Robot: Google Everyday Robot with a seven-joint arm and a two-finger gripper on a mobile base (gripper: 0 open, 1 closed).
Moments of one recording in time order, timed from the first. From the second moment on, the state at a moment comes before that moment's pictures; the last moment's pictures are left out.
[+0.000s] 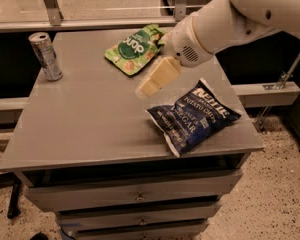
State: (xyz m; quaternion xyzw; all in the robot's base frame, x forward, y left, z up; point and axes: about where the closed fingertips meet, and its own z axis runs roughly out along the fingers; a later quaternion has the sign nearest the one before) arm 0.554 -0.008 0.942 -0.56 0.73 0.17 0.36
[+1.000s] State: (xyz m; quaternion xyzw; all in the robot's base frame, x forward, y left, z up) arm 0.582 0.040 0.919 -0.51 0.72 0.21 0.42
